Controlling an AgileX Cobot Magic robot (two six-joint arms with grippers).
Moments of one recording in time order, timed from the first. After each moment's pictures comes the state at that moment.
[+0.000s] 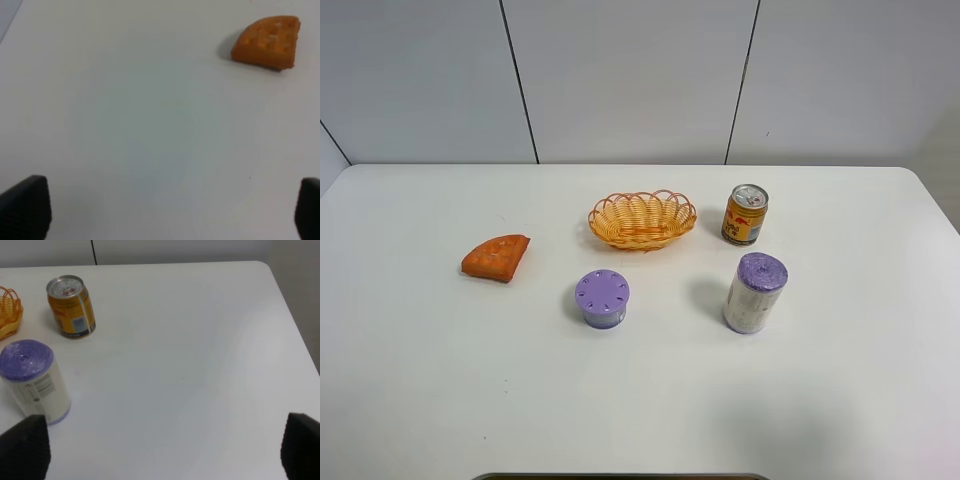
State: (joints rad) left arm 0.06 0.00 -0.44 0.01 1.09 0.01; right arm 0.12 0.00 -0.56 -0.13 1.10 0.16
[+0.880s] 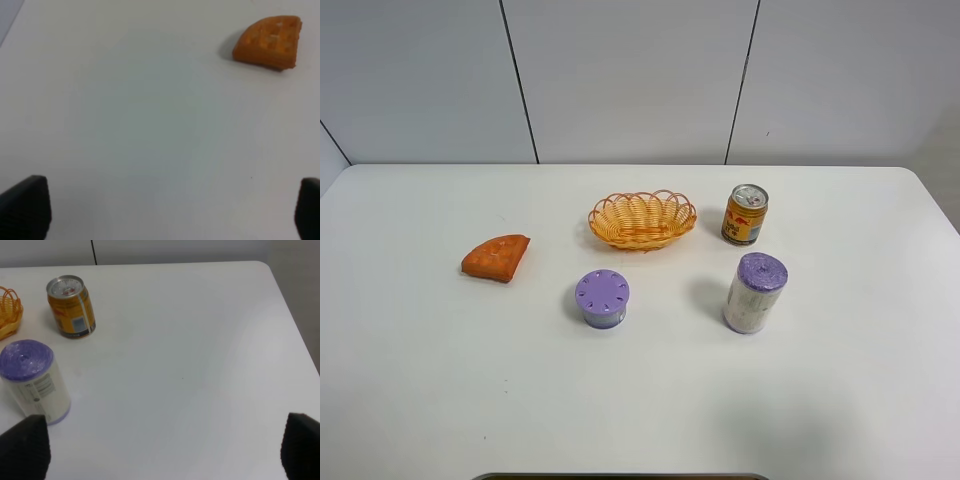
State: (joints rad) left arm 0.06 0.00 -0.44 0.02 1.09 0.01; right arm 0.12 0.00 -0.56 -0.13 1.10 0.16
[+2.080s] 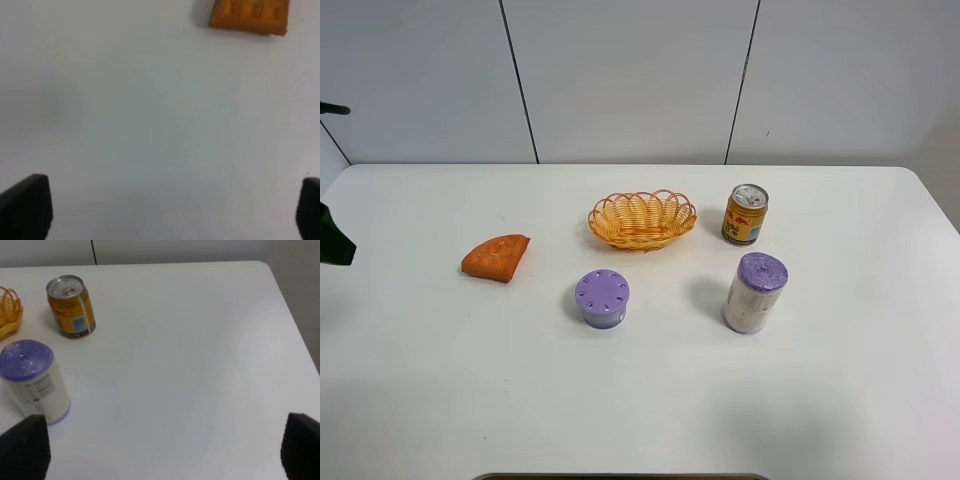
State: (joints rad) left arm 0.06 1.10 -0.90 -0.09 0.96 0.24; right arm 0.12 0.00 -0.56 -0.13 1.10 0.16
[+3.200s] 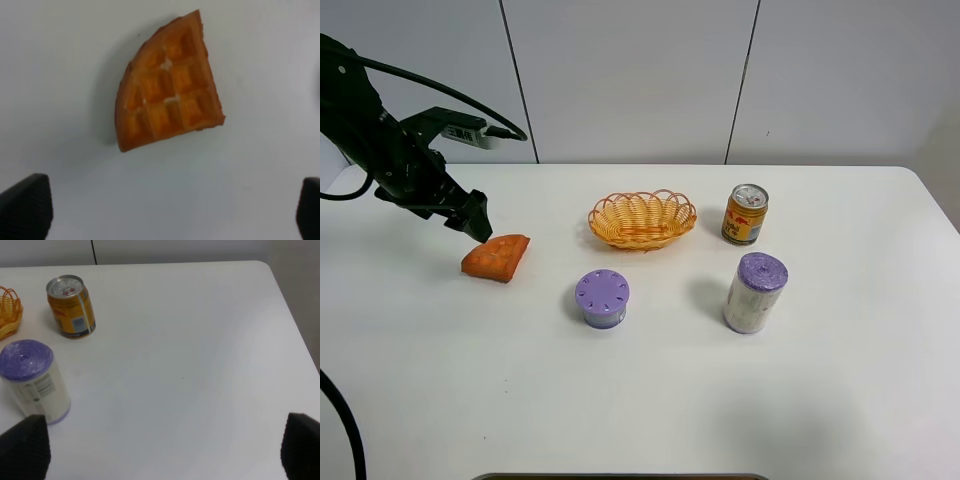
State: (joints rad) left arm -0.17 1.77 -1.22 -0.16 0.81 0.43; right arm 0.12 0.00 -0.56 -0.13 1.10 0.16
